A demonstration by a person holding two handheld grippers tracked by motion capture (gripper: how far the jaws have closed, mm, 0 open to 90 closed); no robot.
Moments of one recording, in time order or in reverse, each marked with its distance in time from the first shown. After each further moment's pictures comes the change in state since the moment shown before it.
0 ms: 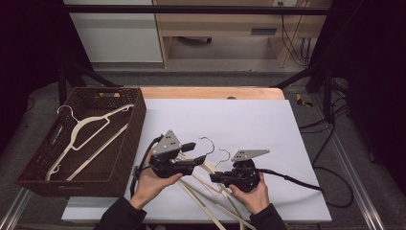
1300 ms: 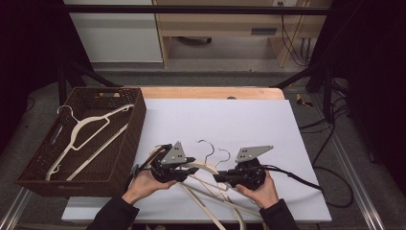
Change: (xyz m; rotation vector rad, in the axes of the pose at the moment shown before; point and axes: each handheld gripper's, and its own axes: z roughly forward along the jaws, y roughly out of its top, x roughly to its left) left arm 0.013 -0.033 0.023 0.243 -0.075 0.229; right arm -0.004 0.009 -0.016 0.029 0.067 -0.178
